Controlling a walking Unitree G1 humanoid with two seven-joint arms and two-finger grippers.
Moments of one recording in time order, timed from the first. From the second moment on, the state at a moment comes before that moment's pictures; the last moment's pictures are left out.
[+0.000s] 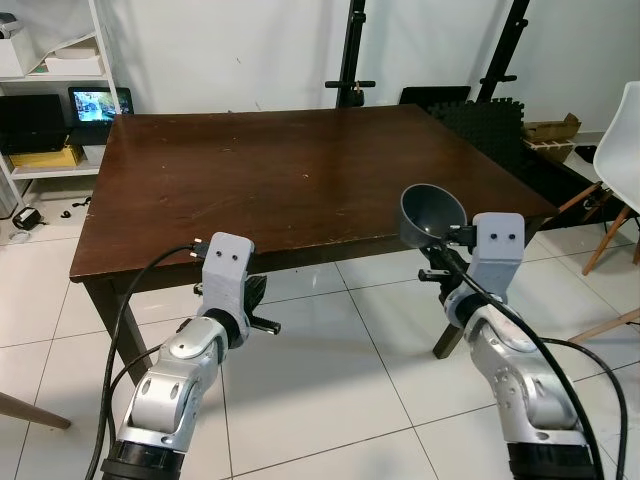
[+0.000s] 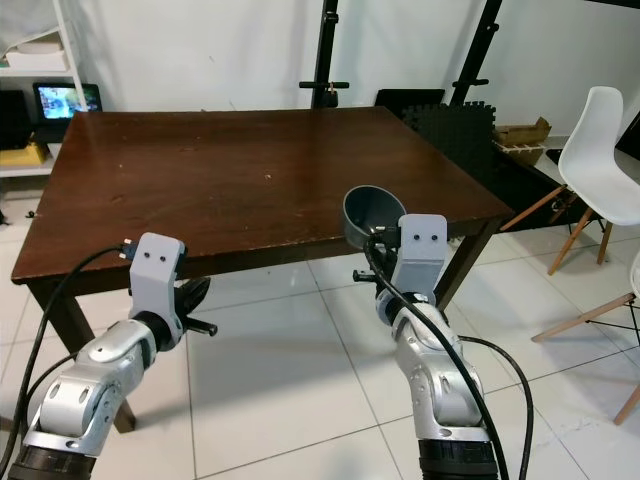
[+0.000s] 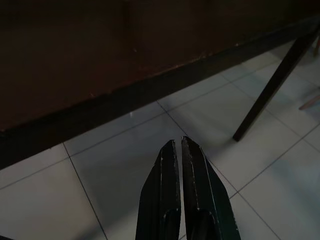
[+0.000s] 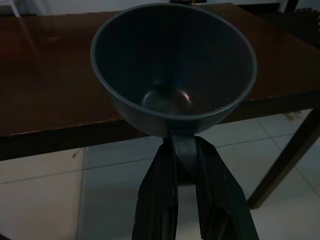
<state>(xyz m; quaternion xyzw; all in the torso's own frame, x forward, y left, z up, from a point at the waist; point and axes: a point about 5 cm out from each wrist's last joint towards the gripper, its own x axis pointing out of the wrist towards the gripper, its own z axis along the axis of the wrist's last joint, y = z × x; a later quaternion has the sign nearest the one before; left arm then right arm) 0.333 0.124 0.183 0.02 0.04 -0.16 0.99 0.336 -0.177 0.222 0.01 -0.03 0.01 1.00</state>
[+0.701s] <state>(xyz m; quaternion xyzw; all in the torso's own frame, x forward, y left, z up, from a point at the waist) 0.333 0.110 0.156 0.04 0.08 -0.21 0.97 0.313 -0.187 0.194 0.00 0.02 -0.03 1.00</state>
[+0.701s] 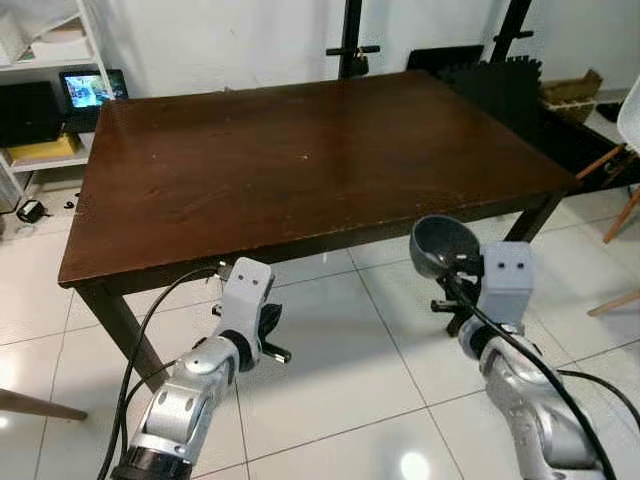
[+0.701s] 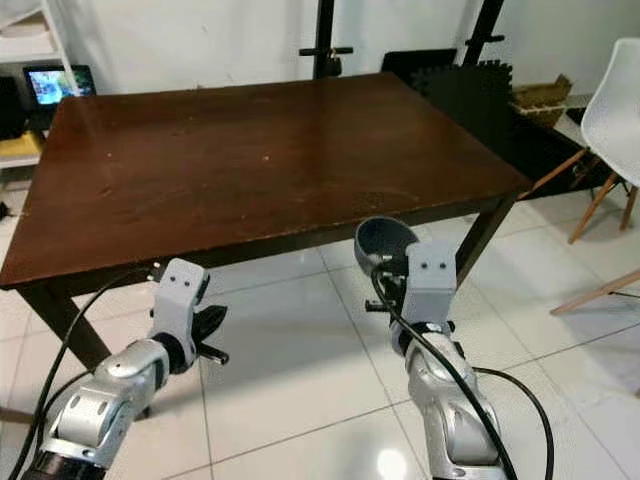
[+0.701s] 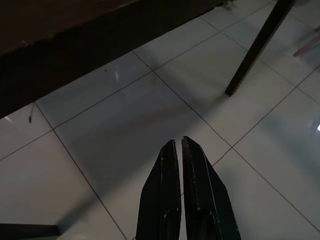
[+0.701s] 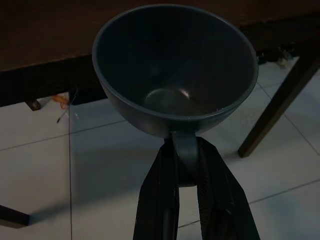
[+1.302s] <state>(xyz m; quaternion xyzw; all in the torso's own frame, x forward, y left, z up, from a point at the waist) 0.315 0.129 0.137 0.02 0.09 -0.15 0.98 0.319 -0.179 0.200 0.00 0.01 -0.03 1.00</state>
